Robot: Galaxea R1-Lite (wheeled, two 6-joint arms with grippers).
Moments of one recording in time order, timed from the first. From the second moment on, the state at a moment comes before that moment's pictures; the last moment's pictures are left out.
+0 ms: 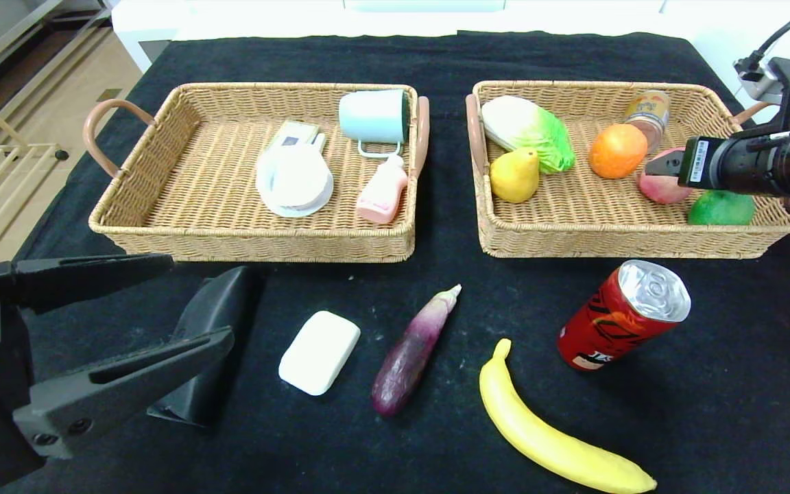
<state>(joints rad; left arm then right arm) -0.42 1.00 -0.75 -0.14 -0.31 0.11 0.10 1.75 -1.57 0.14 -0.13 0.17</state>
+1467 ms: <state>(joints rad) -0.43 0.99 -0.75 -0.14 -0.31 0.11 0.30 0.96 -0.73 0.19 0.00 0.03</state>
